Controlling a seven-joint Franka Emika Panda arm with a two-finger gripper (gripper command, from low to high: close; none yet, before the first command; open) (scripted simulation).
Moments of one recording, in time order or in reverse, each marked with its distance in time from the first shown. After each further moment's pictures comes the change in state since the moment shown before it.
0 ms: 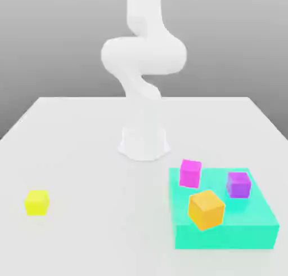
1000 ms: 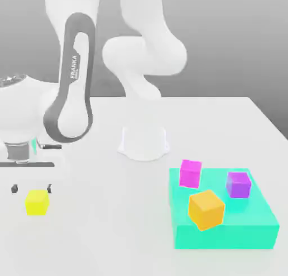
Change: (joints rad) arm -0.304 1.022 -0.288 -0.307 0.474 0.570 -1.064
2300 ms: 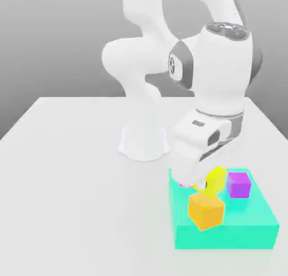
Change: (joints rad) arm 0.704 -0.349 0.263 0.026 -0.483 -0.339 0.652
